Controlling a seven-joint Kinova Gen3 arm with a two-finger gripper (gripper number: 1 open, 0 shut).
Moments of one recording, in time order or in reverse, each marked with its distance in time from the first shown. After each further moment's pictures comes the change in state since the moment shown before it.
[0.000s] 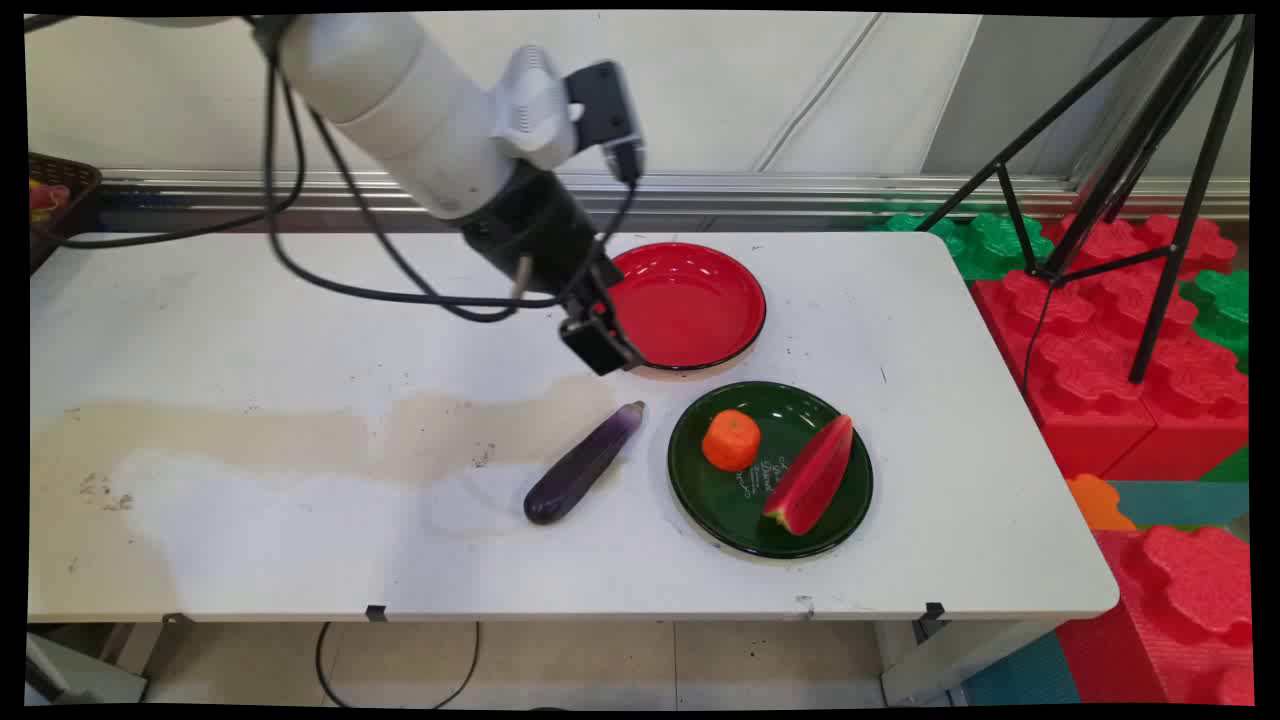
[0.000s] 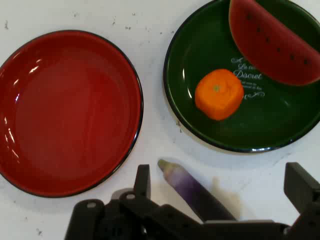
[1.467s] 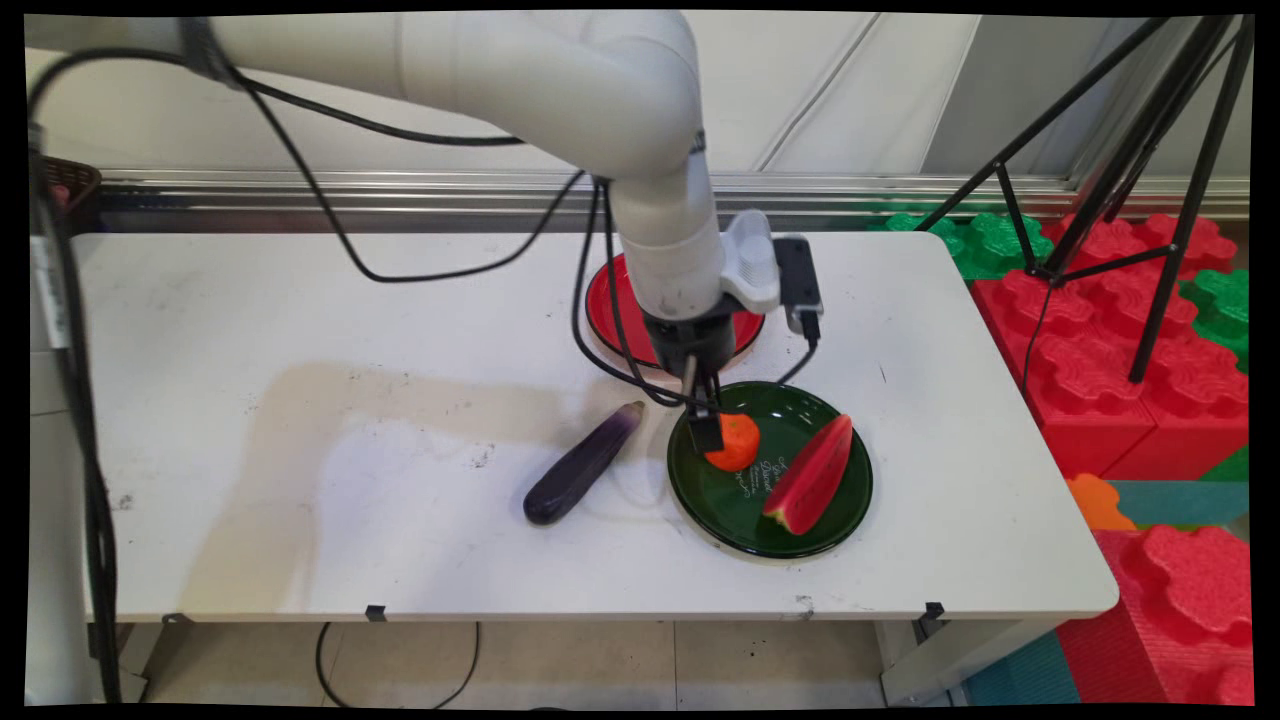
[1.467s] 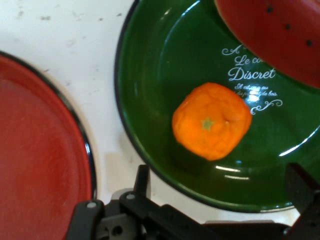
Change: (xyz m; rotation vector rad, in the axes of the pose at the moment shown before) arm 0.079 0.012 0.174 -0.089 -0.260 0.164
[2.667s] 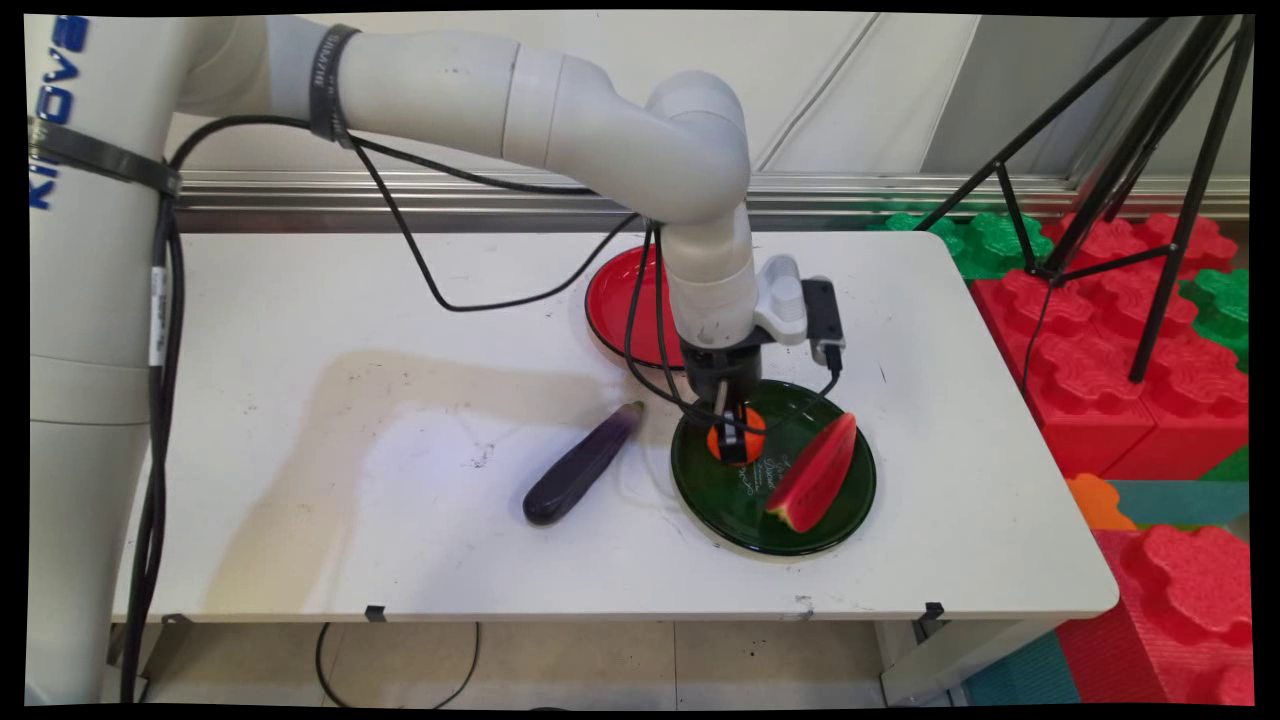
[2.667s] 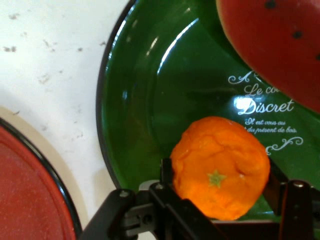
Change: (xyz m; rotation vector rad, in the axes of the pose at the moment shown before) arm 0.023 -0.015 0.059 -0.055 -0.004 0.026
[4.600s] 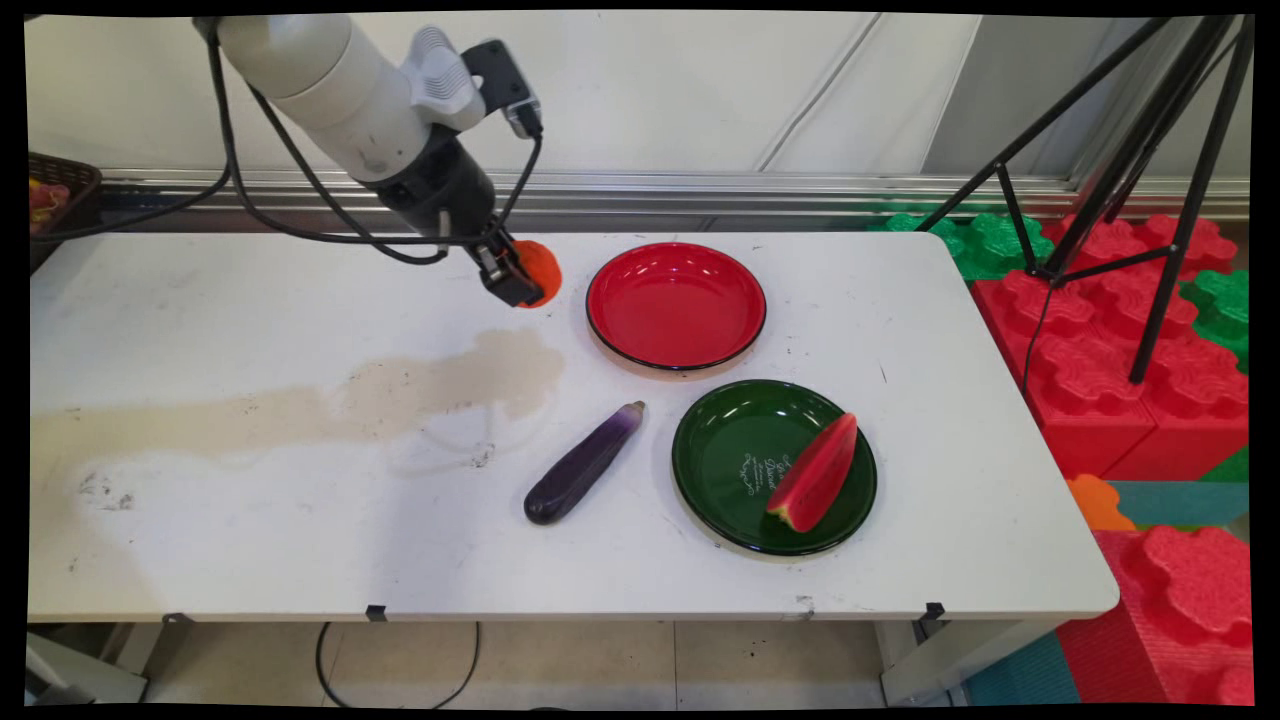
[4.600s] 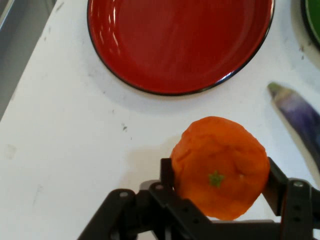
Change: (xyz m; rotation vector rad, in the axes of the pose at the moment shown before) arm -0.220 -0.009 -0.198 0.257 0.151 -0.417
